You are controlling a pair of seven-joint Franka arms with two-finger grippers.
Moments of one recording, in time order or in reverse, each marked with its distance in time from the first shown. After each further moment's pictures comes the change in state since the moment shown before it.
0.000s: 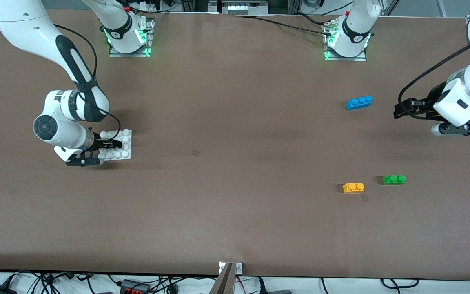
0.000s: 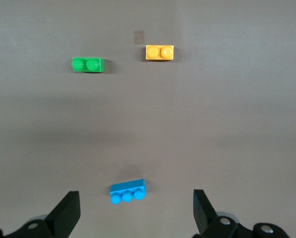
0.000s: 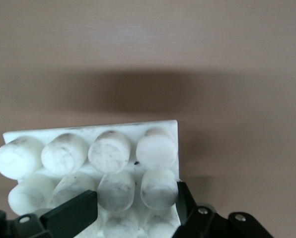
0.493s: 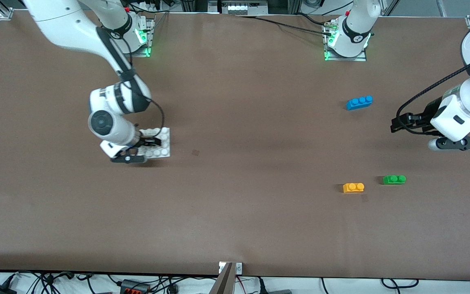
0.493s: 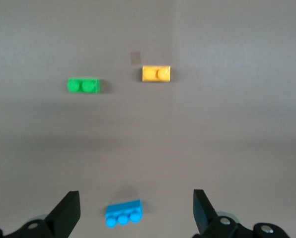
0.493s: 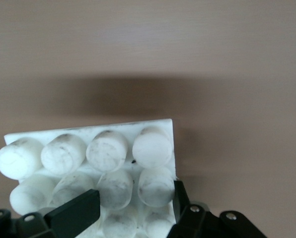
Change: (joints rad) left arm 0.001 0.074 -0.003 0.030 -0.019 0.106 0.000; right arm 0.269 0.031 0.048 0.056 0.000 0.000 0.343
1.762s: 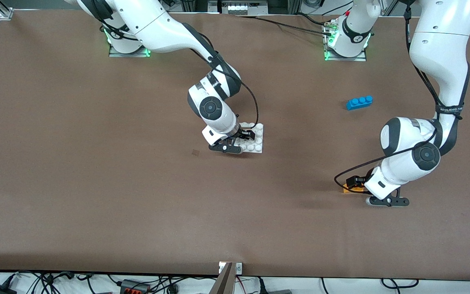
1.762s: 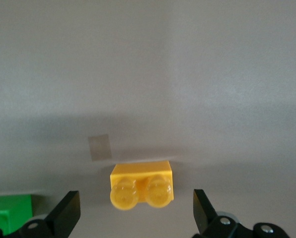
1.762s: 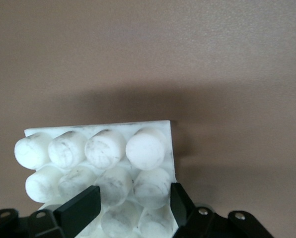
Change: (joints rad) left arm -0.033 0.474 -0.024 -0.006 0.107 0.623 0.000; right arm 0.447 0.323 0.003 0.527 0.269 0.000 0.404
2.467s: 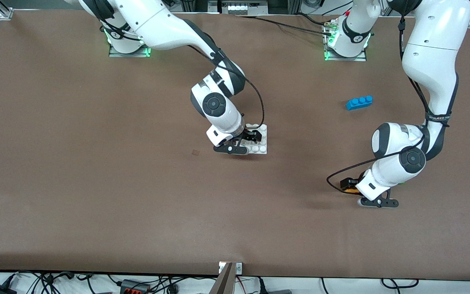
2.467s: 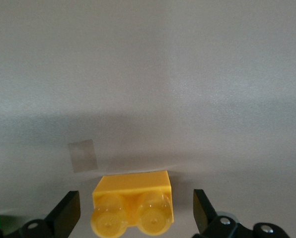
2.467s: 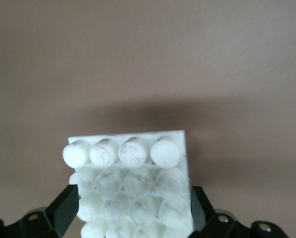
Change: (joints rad) left arm -0.003 0.070 -0.001 -0.003 0.008 0.067 0.001; right arm 0.014 -0.041 -0.035 0.084 -0.029 -0.082 0.006
